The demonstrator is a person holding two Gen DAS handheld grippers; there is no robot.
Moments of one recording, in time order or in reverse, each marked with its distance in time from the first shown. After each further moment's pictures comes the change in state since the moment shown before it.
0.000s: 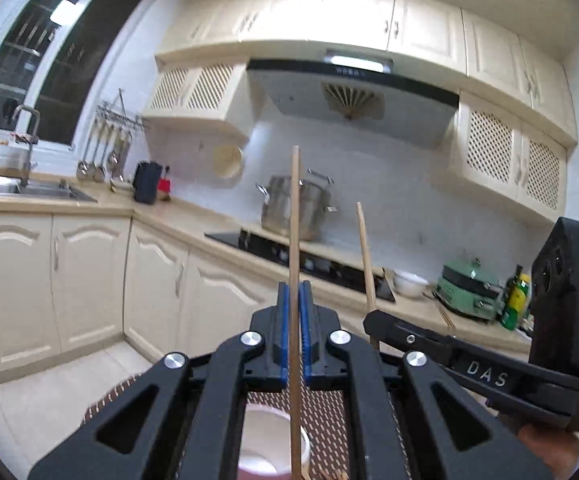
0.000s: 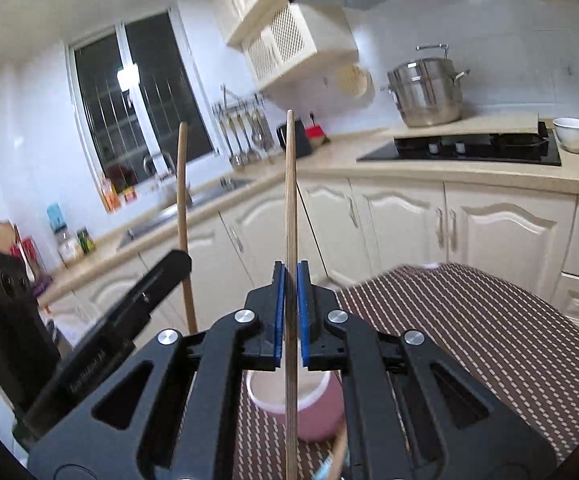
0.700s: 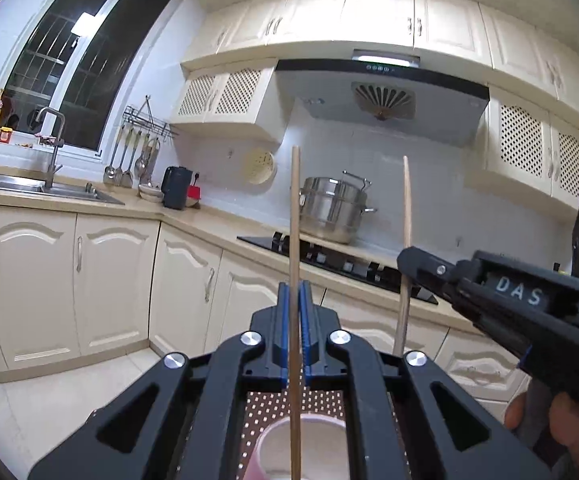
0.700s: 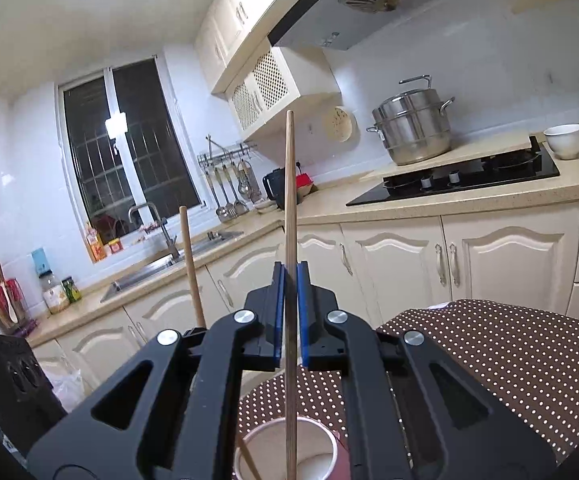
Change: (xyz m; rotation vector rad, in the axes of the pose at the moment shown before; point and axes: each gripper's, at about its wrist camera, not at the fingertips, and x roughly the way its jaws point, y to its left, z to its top) left arm 0.033 0.029 -0.049 0.006 -0.016 0.105; right arm 0.030 -0.002 -0.019 0.009 -0.156 -0.050
